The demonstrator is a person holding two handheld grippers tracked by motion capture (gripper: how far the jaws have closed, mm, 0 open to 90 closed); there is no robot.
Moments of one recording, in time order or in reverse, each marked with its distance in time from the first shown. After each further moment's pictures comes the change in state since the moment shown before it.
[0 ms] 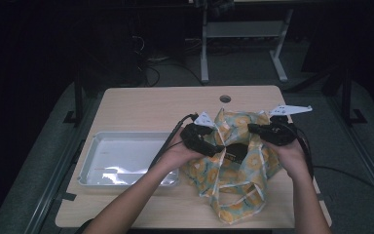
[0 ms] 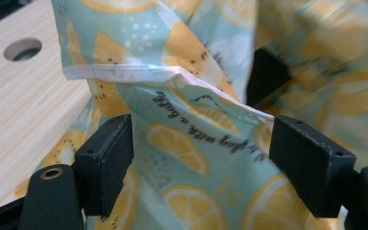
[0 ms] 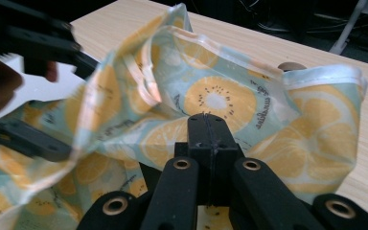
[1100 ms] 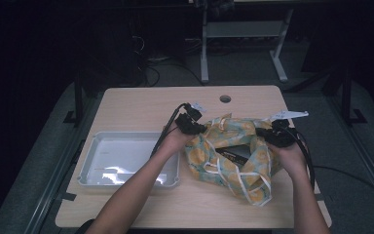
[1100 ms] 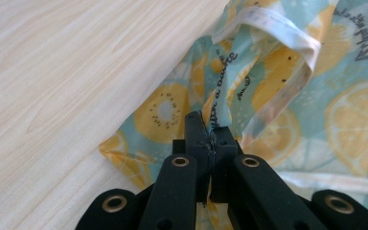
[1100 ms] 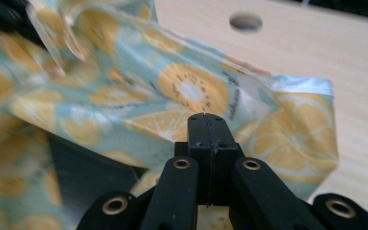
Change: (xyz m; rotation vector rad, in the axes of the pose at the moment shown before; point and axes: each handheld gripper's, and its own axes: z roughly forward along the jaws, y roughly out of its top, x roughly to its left) left arm 0.076 -0.012 0.030 0.149 0.087 -0.131; right arm -0.041 -0.037 0.032 0.107 -0.144 0.050
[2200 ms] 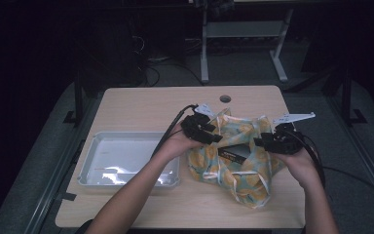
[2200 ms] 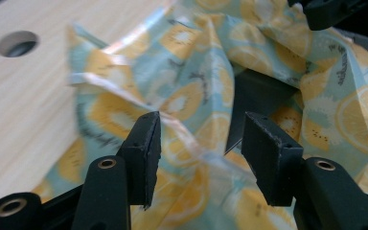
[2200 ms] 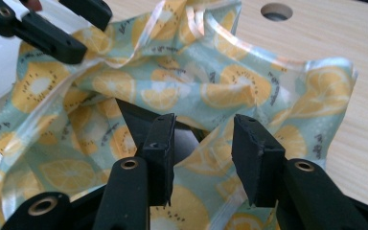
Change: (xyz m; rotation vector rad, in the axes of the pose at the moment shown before) left arm -0.053 0.017 -0.028 -0.115 -0.163 0.129; right arm 0.031 0.007 -0.048 0.053 0.070 -0.005
